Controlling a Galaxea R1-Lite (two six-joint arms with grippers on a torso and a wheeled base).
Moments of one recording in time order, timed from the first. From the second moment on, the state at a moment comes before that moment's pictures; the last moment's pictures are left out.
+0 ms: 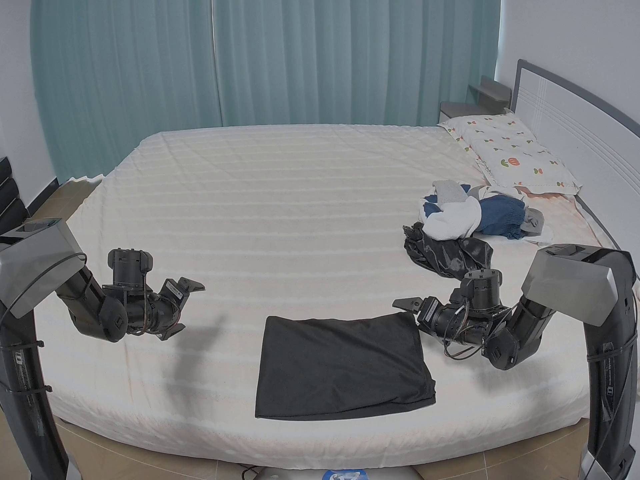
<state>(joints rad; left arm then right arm) -0.01 2.23 -0.88 -0.67 -0.24 -1.01 0.29 2.45 -0.91 -1.06 0.27 0.85</state>
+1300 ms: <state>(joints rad) -0.01 2.23 -0.88 -0.67 -0.24 -1.01 0.25 2.50 -0.98 -1.03 0.21 0.85</state>
